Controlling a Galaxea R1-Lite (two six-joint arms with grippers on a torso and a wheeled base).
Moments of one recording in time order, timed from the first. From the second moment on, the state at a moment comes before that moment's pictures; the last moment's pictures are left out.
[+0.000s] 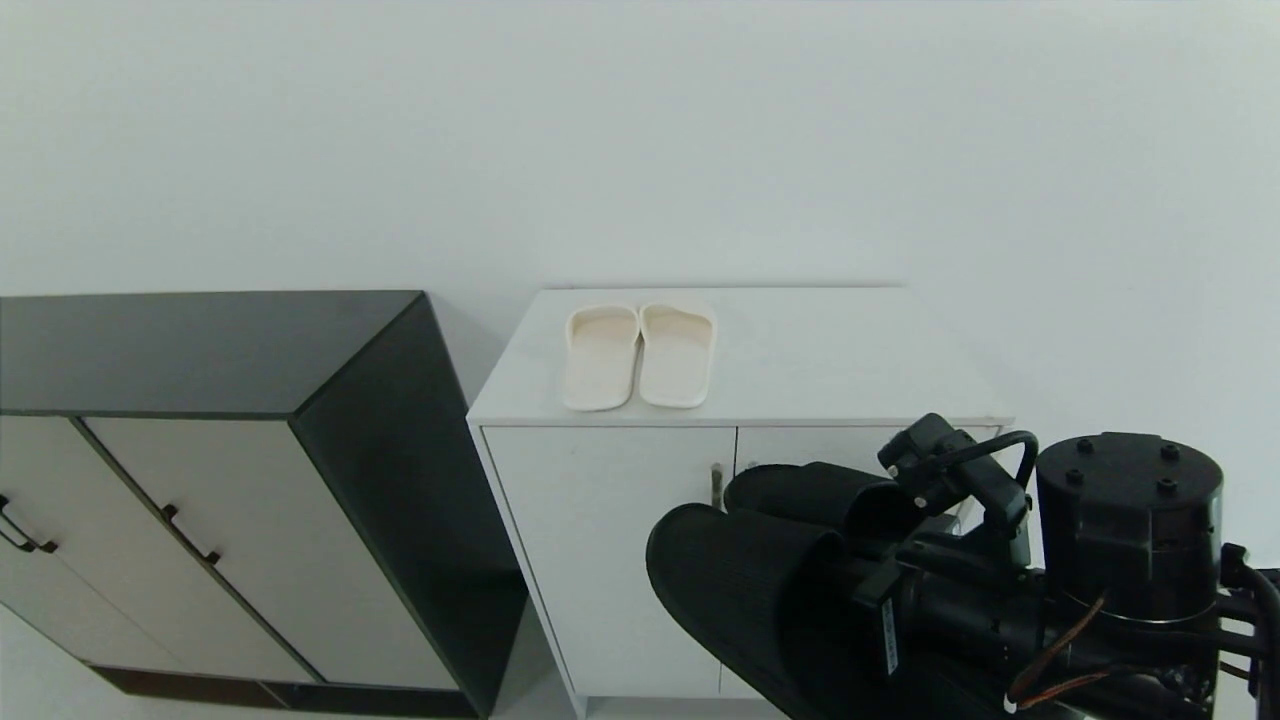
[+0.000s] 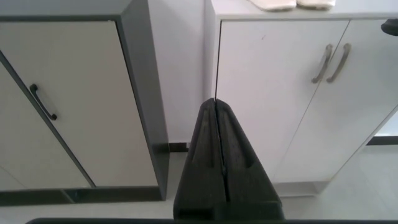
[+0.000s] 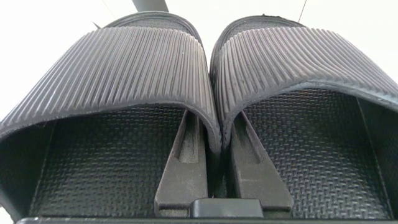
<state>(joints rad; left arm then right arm) 0.00 0.00 0.00 0.00 -0.01 0.00 0.84 1.58 -0.57 -0.69 -0.06 0.13</state>
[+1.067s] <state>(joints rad) 0.00 0.00 0.00 0.00 -0.02 -0.01 0.85 1.58 -0.55 -0.71 -0.06 0.13</state>
